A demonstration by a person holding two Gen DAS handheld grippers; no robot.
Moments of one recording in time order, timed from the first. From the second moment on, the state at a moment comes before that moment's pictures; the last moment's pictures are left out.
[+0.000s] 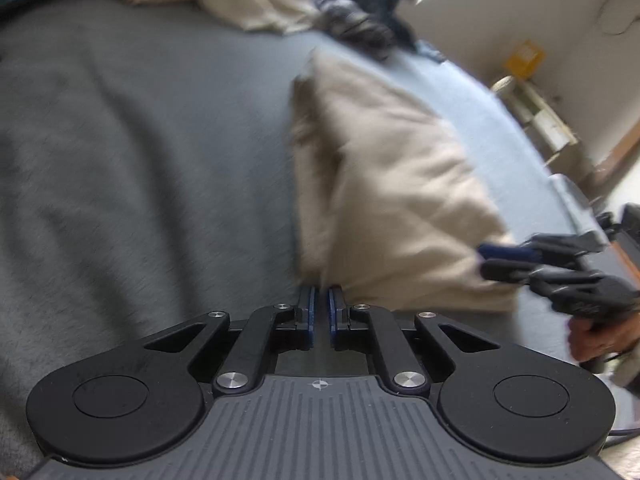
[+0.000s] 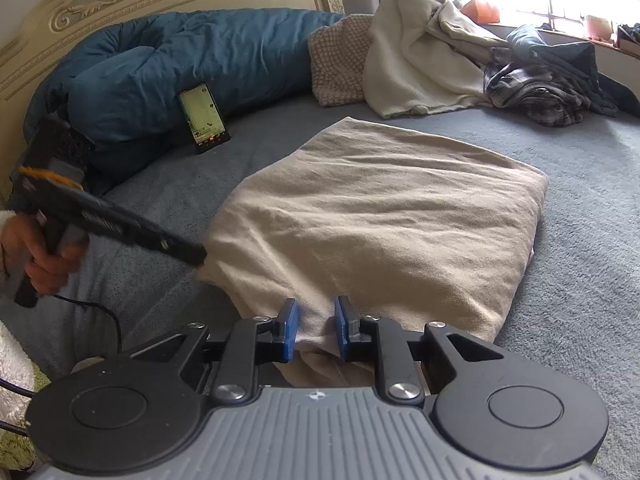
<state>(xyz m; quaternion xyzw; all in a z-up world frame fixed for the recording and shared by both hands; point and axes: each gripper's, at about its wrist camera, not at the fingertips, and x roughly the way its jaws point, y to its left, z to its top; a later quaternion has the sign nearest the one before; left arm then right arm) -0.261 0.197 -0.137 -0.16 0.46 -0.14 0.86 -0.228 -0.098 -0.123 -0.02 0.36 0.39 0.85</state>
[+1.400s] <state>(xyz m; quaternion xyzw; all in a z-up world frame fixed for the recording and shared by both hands) -0.264 0.146 -0.068 -0.02 0.31 -0.21 0.93 -0.229 -0.100 -0.127 -0.01 0.35 0.38 0.85</state>
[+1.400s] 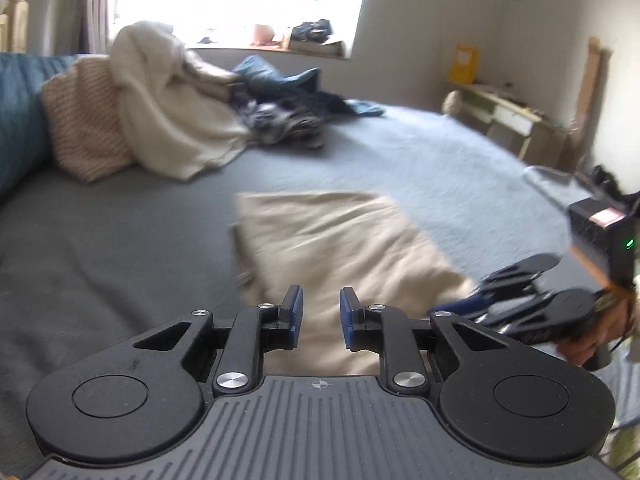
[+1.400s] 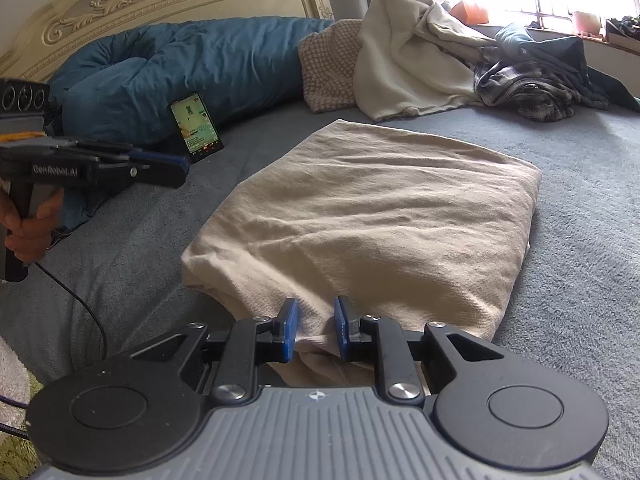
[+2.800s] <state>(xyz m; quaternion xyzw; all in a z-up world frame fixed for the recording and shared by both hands) -0.251 0.101 -0.125 0.02 0.35 -0.22 0.91 -0.228 -0.101 -0.127 -0.01 0.35 0.38 0.85</state>
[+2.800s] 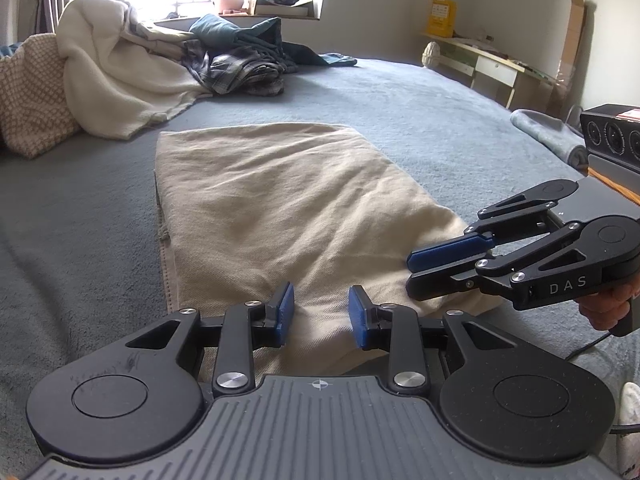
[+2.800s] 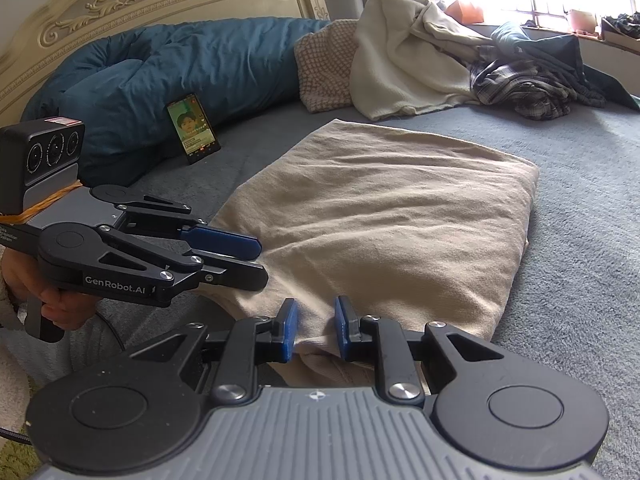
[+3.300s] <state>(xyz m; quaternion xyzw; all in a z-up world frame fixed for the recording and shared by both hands) -0.251 0.101 -0.126 0.02 0.35 -0.22 0.91 -0.228 -0.101 -0.128 0.00 0.35 0.38 0.85</state>
